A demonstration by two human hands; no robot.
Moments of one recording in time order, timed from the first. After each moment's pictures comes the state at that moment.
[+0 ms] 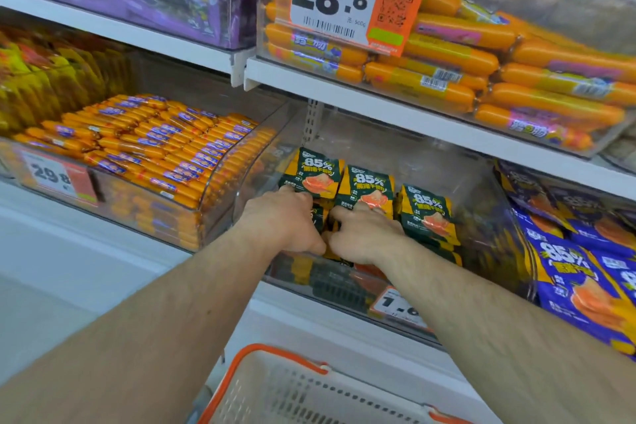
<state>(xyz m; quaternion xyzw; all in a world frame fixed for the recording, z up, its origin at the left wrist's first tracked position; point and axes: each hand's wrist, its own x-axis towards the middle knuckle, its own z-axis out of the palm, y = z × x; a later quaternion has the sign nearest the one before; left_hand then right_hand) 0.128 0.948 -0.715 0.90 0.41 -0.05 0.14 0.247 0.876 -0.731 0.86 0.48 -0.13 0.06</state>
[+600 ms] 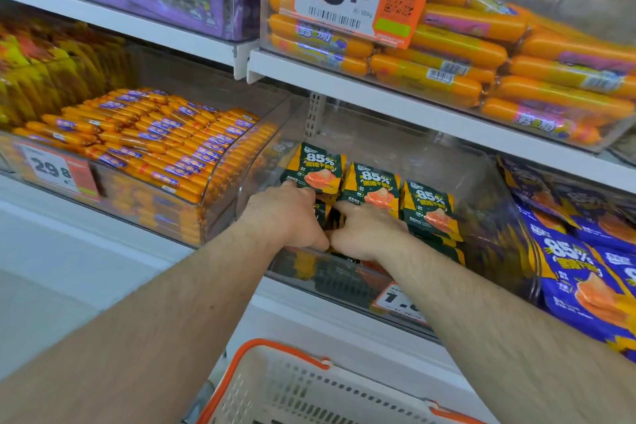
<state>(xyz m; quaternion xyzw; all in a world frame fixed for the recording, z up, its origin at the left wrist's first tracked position) 0.128 0.949 -0.716 0.90 0.40 -0.05 0.14 0.242 0.873 -0.727 0.88 0.46 -0.16 0.02</state>
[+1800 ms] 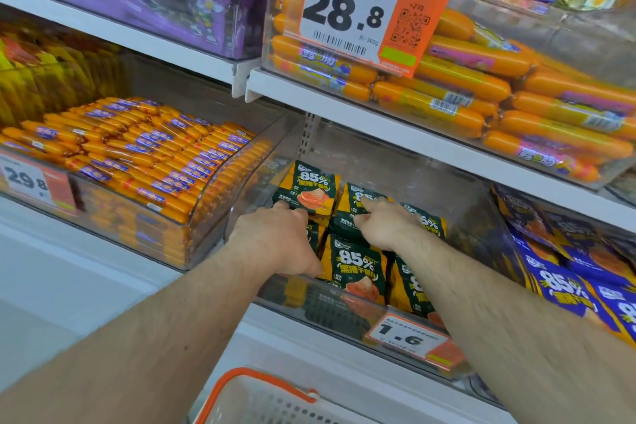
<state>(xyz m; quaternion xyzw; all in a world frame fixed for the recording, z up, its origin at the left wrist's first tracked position) 0.125 0.950 -0.717 0.90 0.40 -0.04 0.15 0.318 0.901 -0.735 0.91 0.41 -0.09 0.03</state>
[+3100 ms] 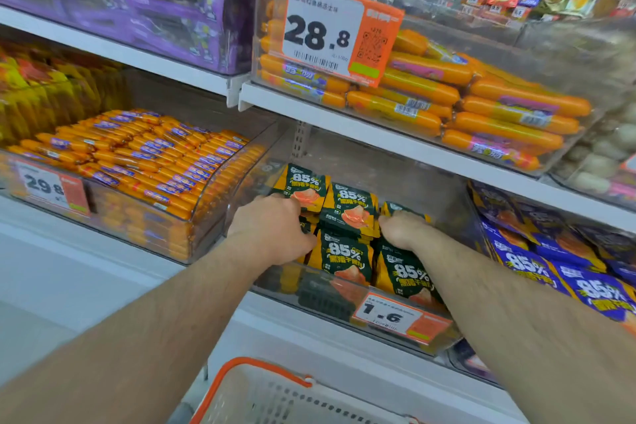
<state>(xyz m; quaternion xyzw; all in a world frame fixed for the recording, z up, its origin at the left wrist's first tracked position) 0.117 0.936 -0.709 0.91 0.40 0.06 0.11 0.344 0.863 -0.729 0.94 0.32 -0.13 -0.01</state>
